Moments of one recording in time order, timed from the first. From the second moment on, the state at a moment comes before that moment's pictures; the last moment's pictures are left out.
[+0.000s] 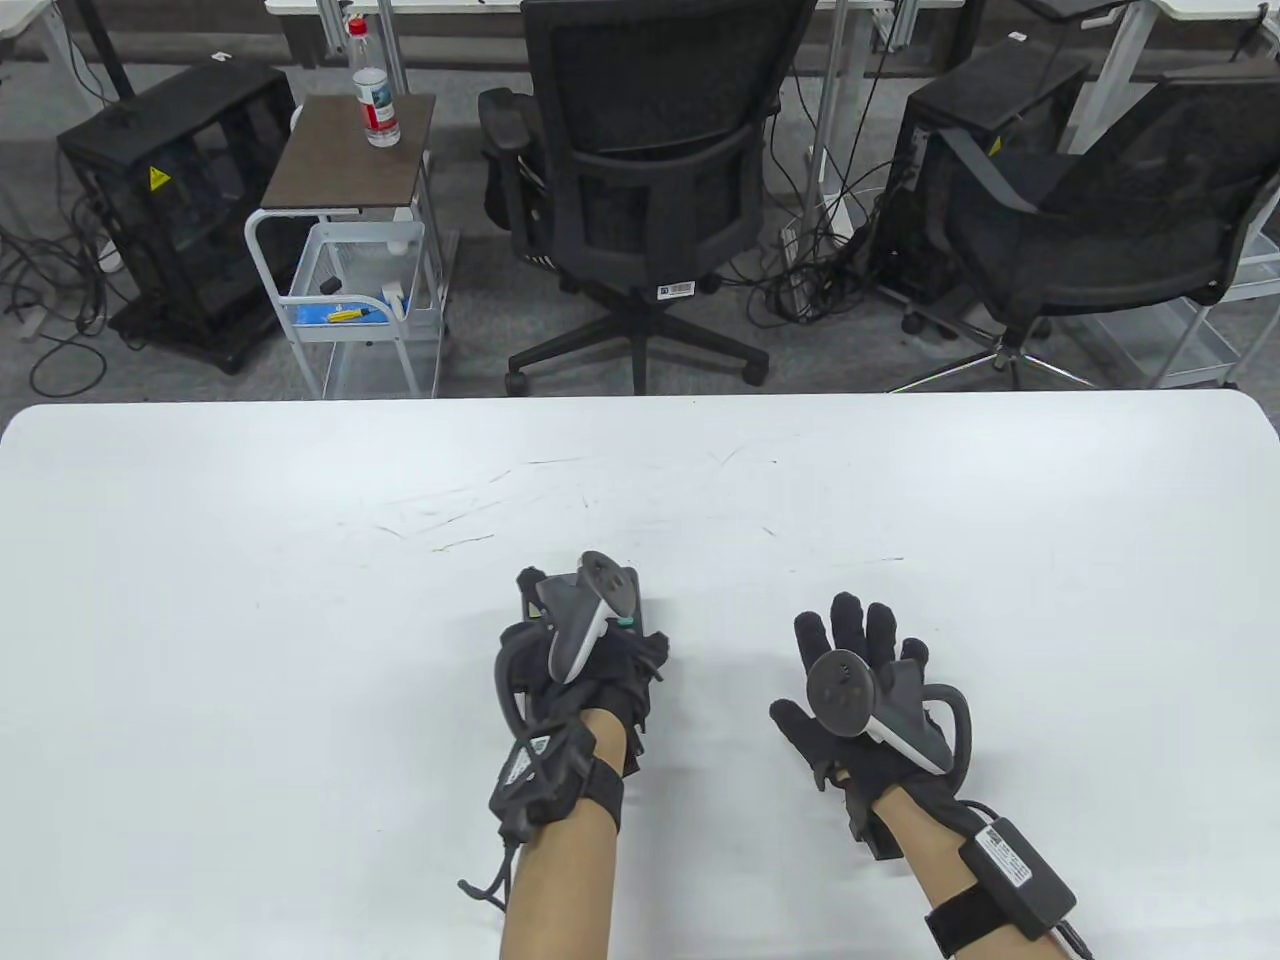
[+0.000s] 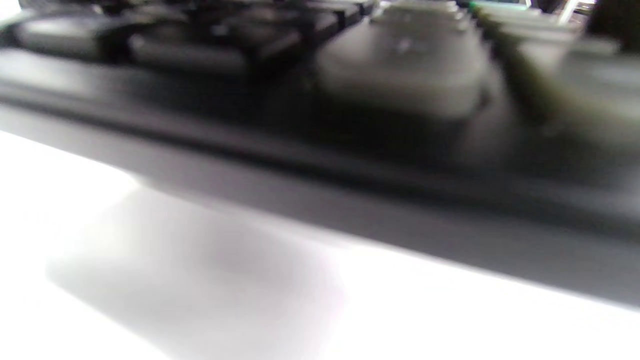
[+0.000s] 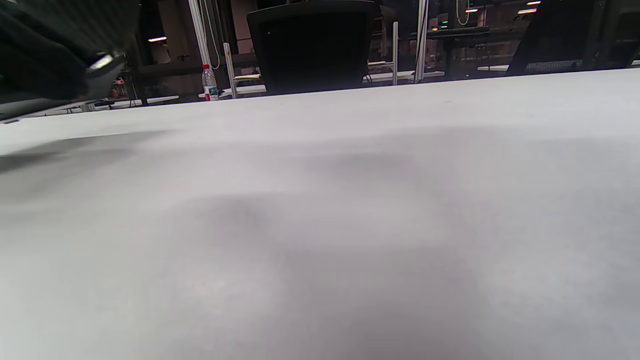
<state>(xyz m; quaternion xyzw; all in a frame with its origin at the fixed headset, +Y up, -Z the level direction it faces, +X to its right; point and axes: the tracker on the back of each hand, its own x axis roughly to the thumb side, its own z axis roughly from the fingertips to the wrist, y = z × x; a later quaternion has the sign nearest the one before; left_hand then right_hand) -0.073 -0.736 -0.434 -0.14 0.16 0.11 0.97 0.168 -0.744 -0.360 0.04 0.02 1.00 0.08</state>
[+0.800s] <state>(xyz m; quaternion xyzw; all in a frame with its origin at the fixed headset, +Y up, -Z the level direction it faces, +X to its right) -0.020 -0.754 -0.434 -0.18 0.13 0.09 0.97 0.167 -0.746 -0.360 0.04 0.03 1.00 0.06</state>
